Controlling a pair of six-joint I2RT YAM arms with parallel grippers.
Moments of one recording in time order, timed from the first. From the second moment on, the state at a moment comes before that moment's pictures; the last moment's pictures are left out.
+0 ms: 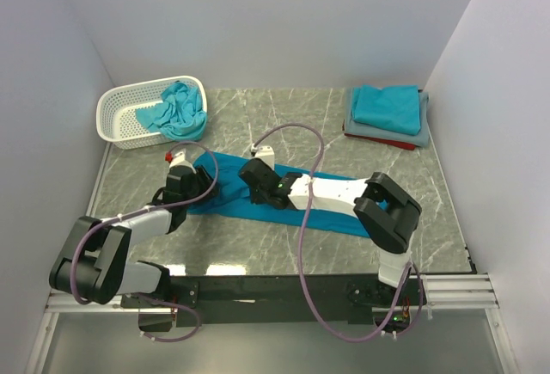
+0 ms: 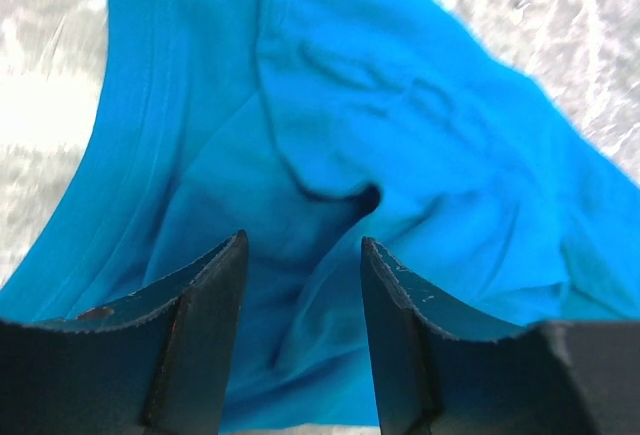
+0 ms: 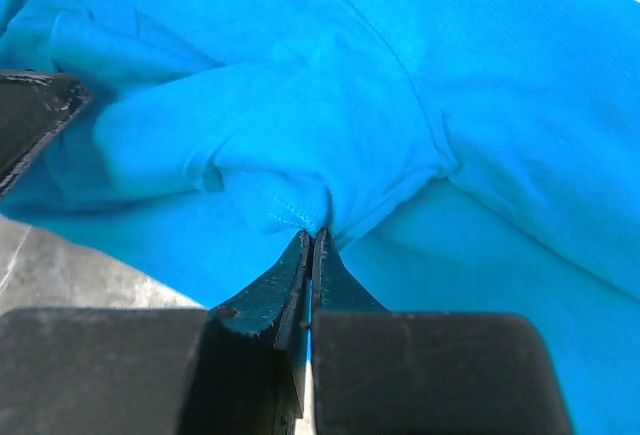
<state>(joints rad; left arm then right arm) -0.29 1.31 0.39 0.34 -0.03 -0.67 0.99 1.86 1.21 -0.24 0.38 0.67</state>
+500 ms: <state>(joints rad) -0.30 1.24 0.28 0.39 0.01 -0.70 0.99 1.82 1.14 -0.24 0.36 0.67</state>
